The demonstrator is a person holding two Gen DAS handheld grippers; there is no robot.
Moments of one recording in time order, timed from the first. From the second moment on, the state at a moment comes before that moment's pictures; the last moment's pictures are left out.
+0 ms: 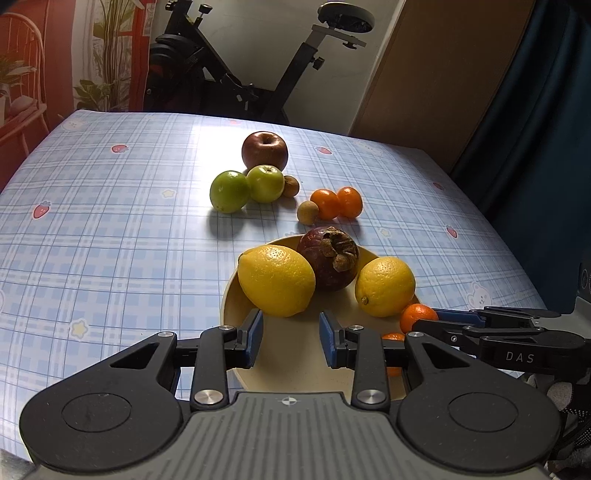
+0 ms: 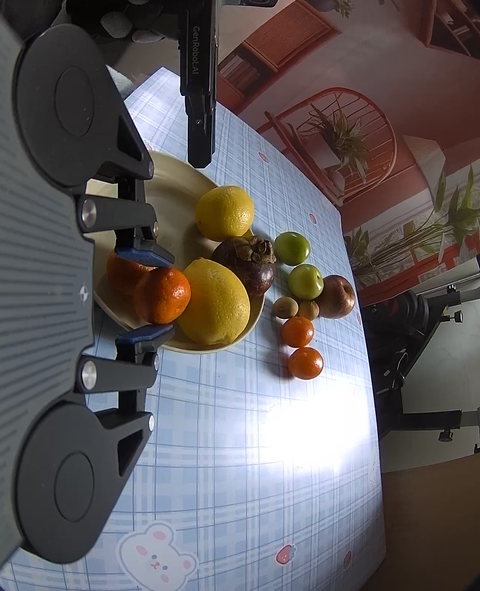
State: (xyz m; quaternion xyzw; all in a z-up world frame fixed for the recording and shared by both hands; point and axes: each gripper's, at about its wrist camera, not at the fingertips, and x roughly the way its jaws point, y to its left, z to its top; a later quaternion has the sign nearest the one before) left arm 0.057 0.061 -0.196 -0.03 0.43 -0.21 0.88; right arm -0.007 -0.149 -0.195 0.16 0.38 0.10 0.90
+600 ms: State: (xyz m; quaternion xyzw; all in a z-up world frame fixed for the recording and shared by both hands) left arm 0.068 0.068 -0.188 -0.05 0.41 -0.18 0.89; right arm -0.009 -0.167 -0.174 0.16 0.34 0.08 0.92
